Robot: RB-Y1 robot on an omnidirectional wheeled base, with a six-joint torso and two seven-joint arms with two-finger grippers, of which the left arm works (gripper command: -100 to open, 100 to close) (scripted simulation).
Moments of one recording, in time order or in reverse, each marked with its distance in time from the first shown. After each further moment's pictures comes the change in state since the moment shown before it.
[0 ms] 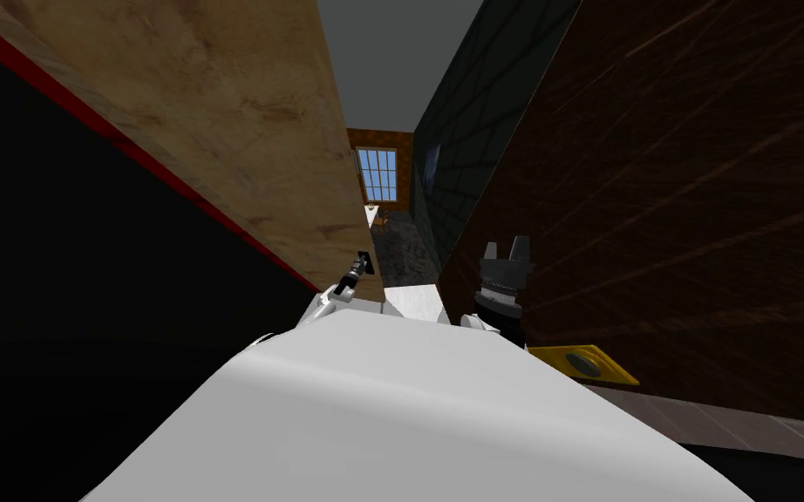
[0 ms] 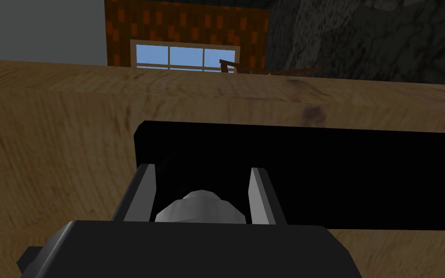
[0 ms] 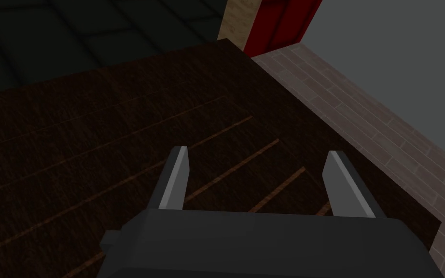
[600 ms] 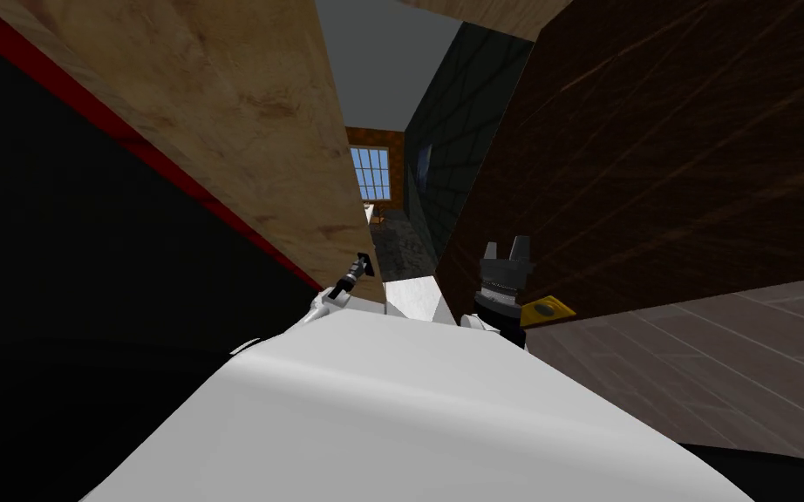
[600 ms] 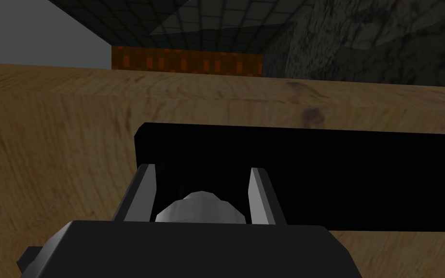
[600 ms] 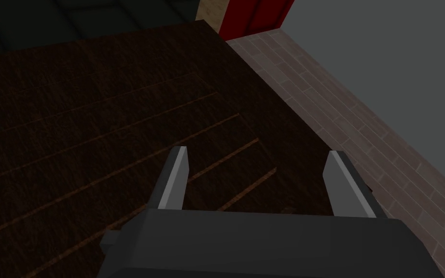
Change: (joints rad) arm 0.061 0.079 -0.065 -0.054 0.000 -0.055 0.066
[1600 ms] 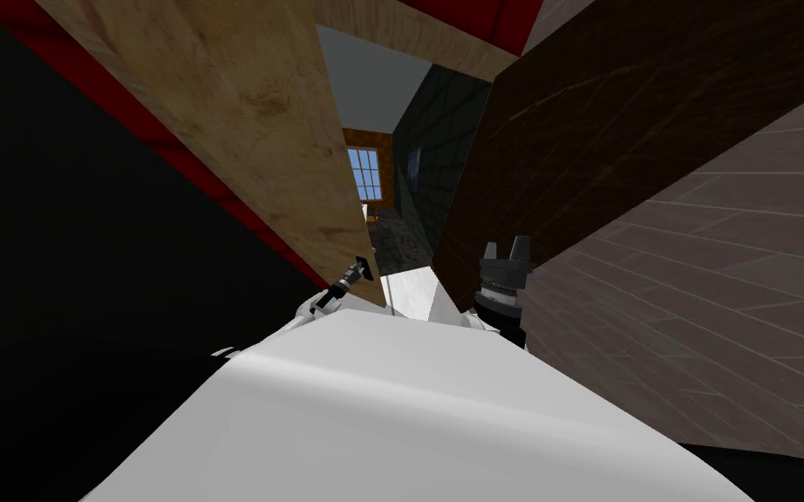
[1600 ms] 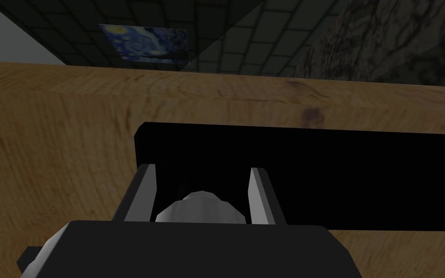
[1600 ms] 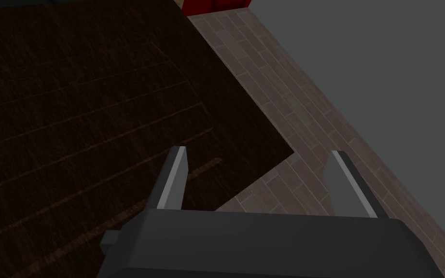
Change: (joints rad) arm 0.092 0.134 -0.082 -0.043 0.003 -0.123 0.096
